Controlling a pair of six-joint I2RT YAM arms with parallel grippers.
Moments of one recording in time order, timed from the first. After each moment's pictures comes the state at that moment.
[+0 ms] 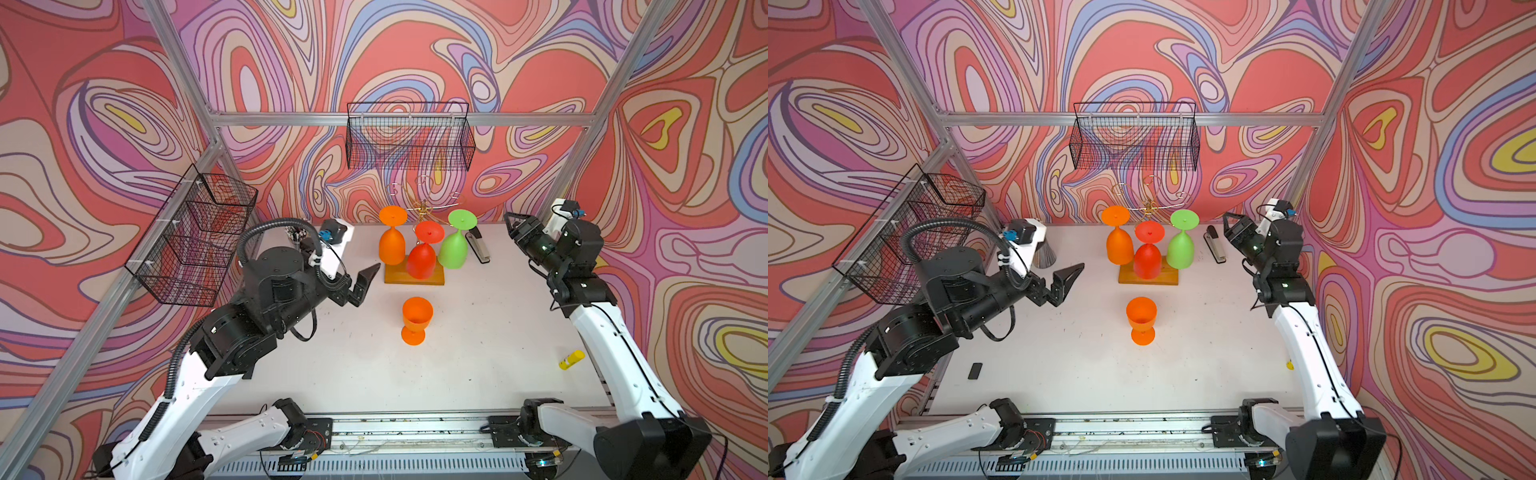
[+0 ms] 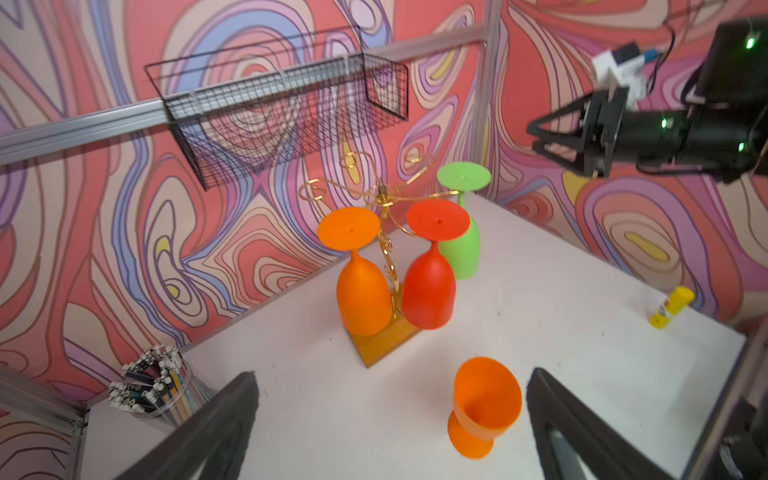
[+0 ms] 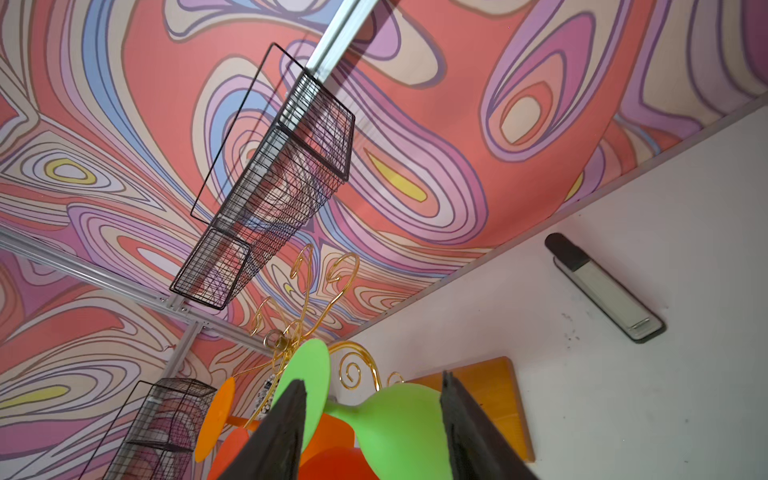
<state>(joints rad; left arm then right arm) -0.73 0.97 1.47 -0.67 -0.18 0.01 0.00 1.20 1.15 -0.08 -0.33 0.86</state>
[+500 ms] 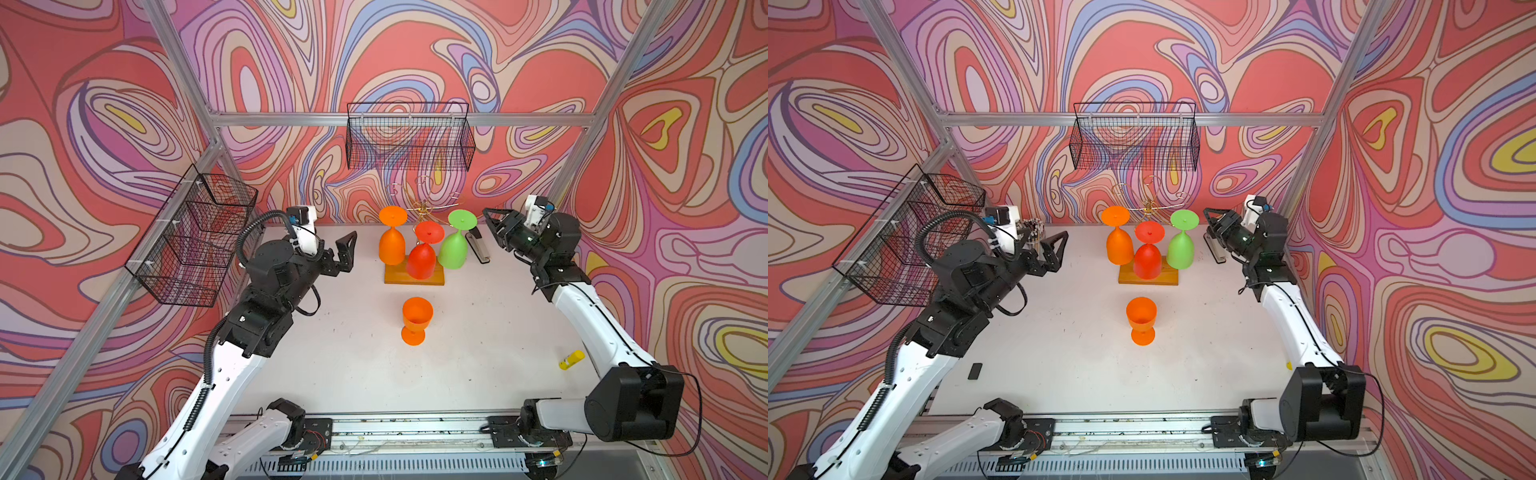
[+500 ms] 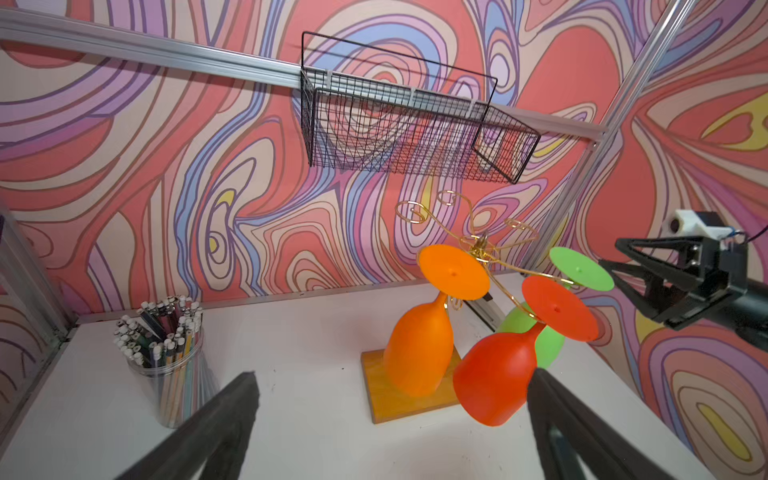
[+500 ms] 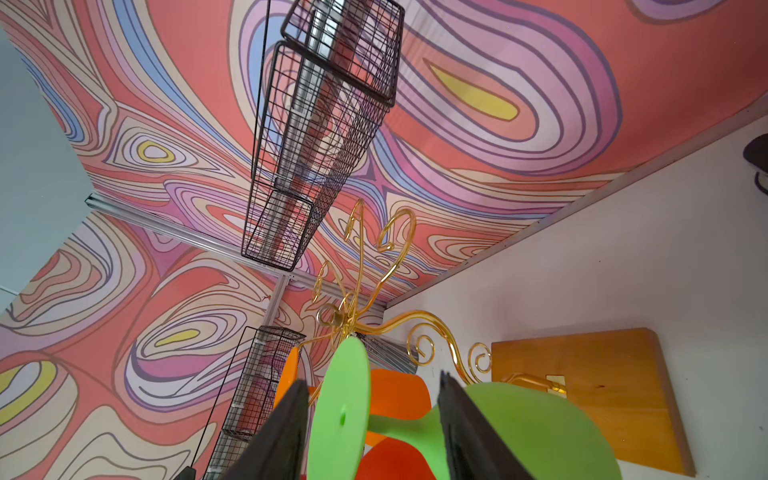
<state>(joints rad) -0.39 0.97 1.23 -0.33 -0.05 -0.25 0.00 1.36 1.15 0.16 -0.58 1.05</state>
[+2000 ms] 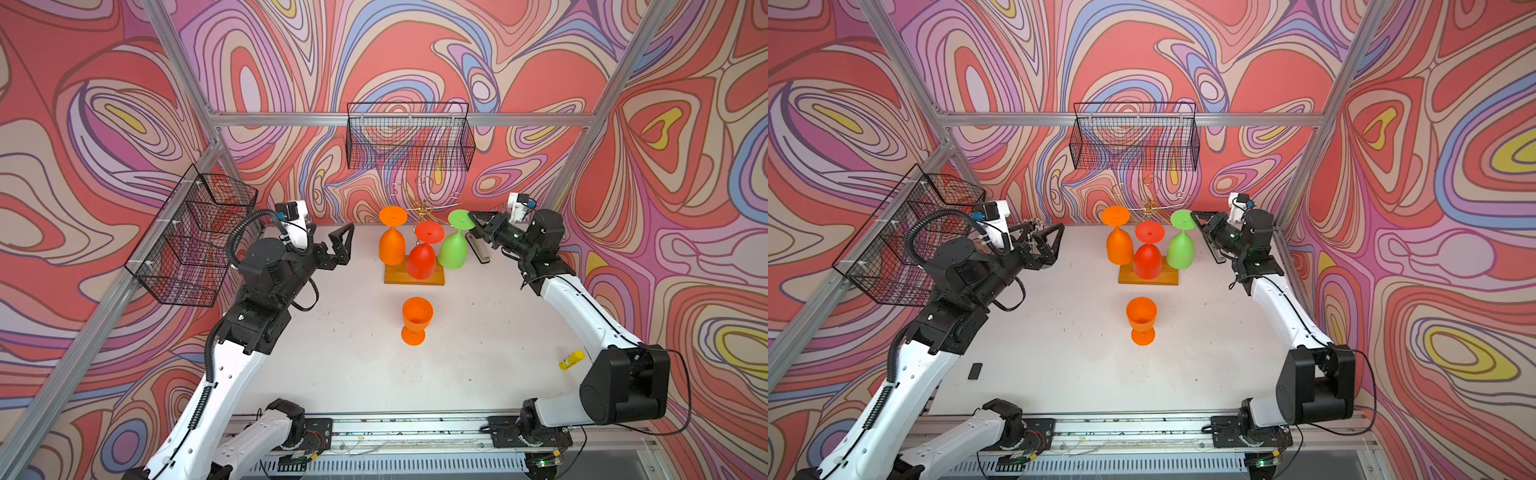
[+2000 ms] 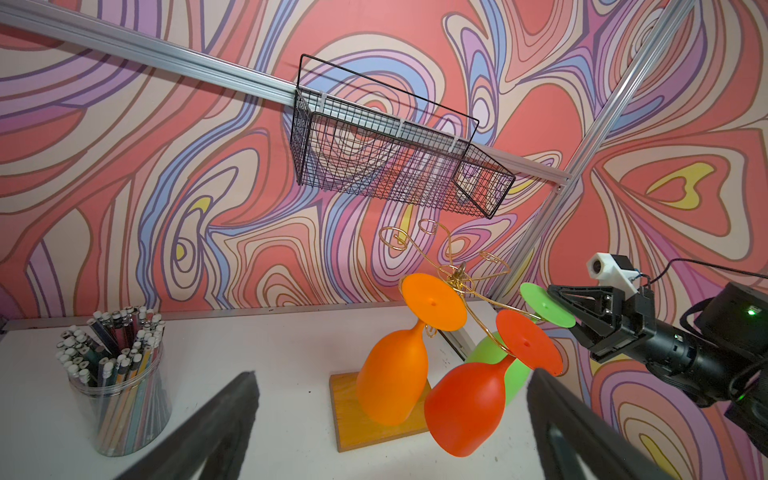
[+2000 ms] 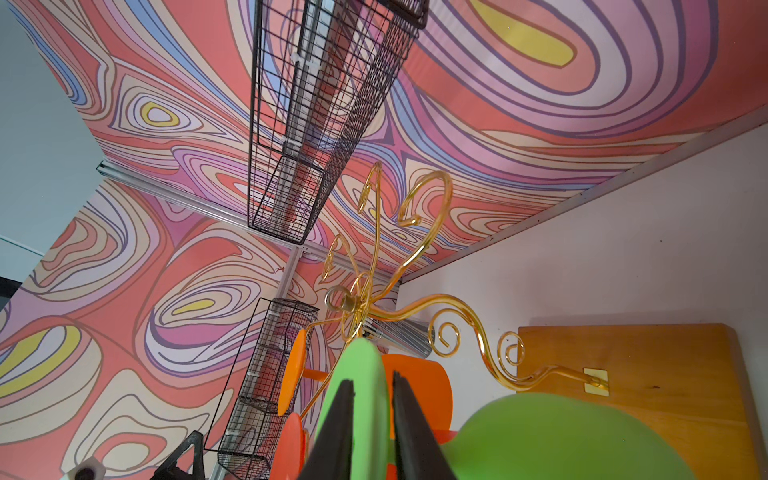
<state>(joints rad) -0.35 0.97 1.22 -0.27 0.04 -0.33 0.07 1.44 1.18 0.21 -0.62 1.07</state>
